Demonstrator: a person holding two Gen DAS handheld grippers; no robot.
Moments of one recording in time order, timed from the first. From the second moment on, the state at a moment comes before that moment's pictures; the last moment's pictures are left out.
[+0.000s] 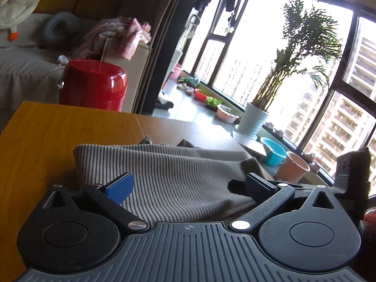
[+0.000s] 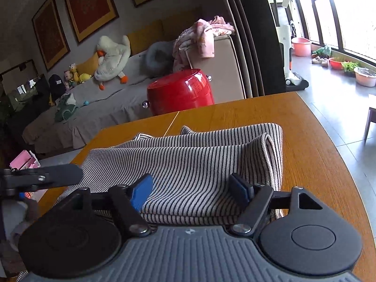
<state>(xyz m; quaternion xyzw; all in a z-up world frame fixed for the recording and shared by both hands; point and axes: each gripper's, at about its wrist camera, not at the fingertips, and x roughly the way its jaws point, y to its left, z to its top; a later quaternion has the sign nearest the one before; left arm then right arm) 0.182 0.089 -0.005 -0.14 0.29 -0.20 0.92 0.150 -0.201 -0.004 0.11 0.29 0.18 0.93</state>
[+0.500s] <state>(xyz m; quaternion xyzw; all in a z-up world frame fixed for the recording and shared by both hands) 0.192 0.099 -0.023 -0.13 0.28 -0.18 0.93 0.174 -0.170 -0.004 0.06 0.30 0.20 0.93</state>
